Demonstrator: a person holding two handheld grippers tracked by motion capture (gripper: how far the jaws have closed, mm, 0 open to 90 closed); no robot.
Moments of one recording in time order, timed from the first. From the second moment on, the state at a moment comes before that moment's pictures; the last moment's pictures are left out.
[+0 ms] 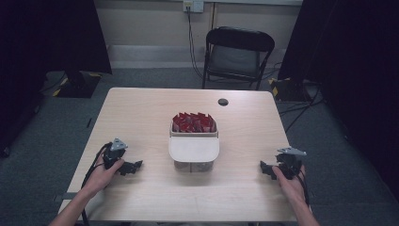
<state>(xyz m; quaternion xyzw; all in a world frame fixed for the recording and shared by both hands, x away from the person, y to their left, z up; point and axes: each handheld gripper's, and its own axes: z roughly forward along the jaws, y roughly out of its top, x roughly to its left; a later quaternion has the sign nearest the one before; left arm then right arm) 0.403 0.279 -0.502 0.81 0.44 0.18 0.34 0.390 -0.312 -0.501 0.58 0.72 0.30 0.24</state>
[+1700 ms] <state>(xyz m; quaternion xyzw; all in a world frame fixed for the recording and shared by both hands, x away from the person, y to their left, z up) 0.403 0.279 -0.502 0.81 0.44 0.18 0.34 0.379 -0.310 -0.473 0.53 0.73 0.38 0.24</state>
